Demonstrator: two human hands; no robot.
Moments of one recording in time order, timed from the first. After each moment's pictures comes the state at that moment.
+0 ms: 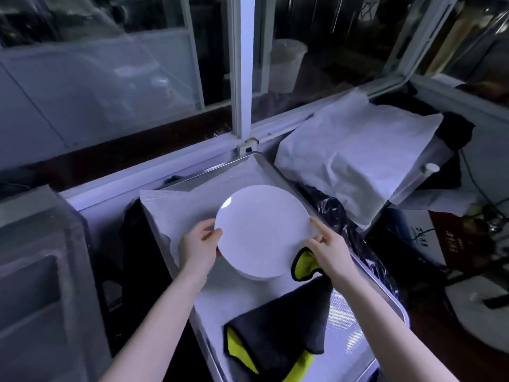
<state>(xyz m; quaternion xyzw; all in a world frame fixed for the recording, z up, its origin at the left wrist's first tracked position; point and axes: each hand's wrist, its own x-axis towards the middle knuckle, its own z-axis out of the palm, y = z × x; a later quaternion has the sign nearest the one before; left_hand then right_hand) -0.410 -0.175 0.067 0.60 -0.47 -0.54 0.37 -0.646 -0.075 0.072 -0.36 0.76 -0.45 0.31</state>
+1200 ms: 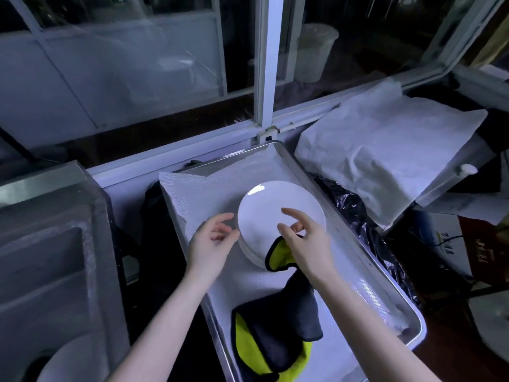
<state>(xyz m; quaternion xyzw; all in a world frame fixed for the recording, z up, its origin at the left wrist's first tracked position) -0.399 -0.141 0.069 0.57 -0.55 -0.48 0.39 -0.582 -0.090 0.093 -0.41 0.72 -0.46 0.31</state>
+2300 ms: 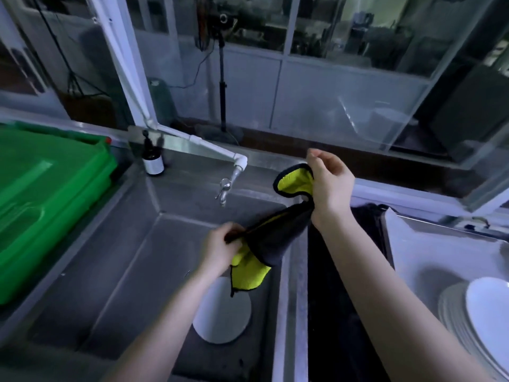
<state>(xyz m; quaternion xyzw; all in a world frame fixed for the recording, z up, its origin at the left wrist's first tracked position) 0.020 -0.049 0.101 0.70 -0.42 -0.34 0.47 -0.118 -0.162 0.220 -0.47 0.48 -0.56 0.48</state>
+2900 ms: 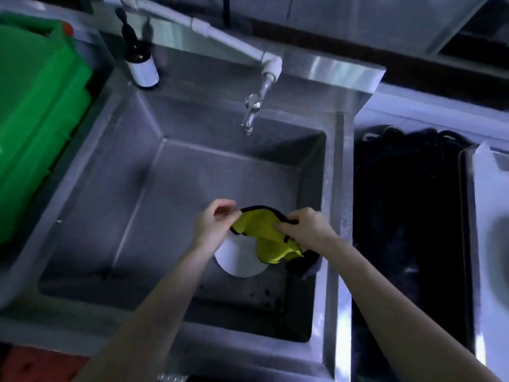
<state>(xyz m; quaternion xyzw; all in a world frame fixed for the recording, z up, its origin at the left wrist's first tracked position) 0.100 -0.033 -0.047 0.74 -0.27 -0.42 0.45 -0.090 -0.123 0.004 -0.73 0.55 0.06 0.41</state>
